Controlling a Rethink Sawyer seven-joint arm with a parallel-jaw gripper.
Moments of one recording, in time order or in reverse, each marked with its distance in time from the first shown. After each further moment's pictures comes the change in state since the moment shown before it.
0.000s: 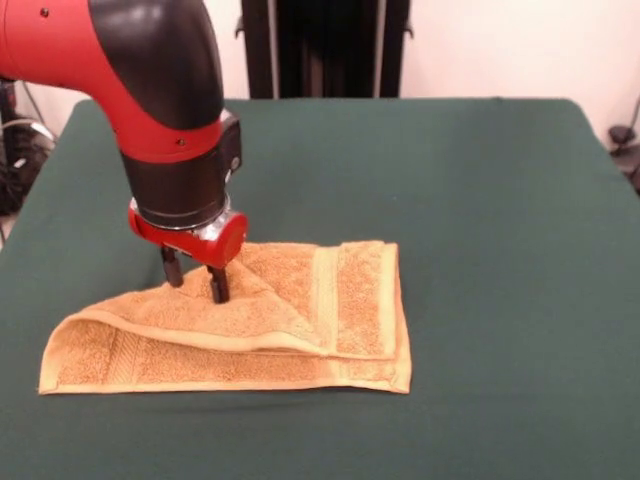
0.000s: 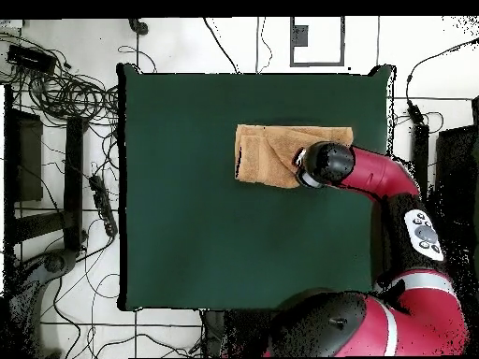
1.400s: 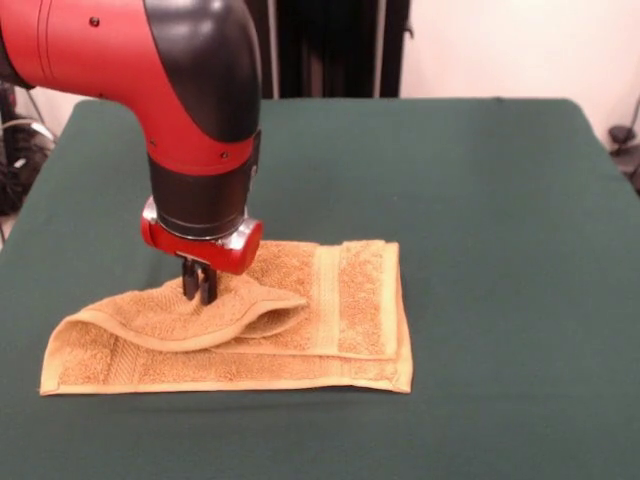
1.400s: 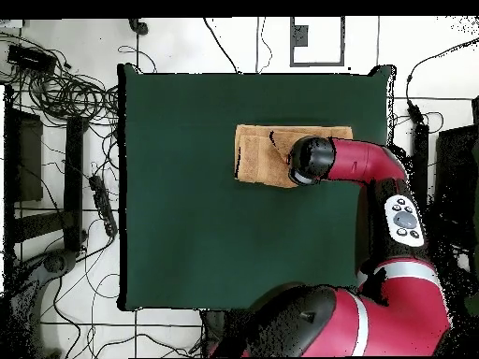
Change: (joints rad) arm 0.061 0.012 -0.001 -0.074 -0.152 0.055 0.000
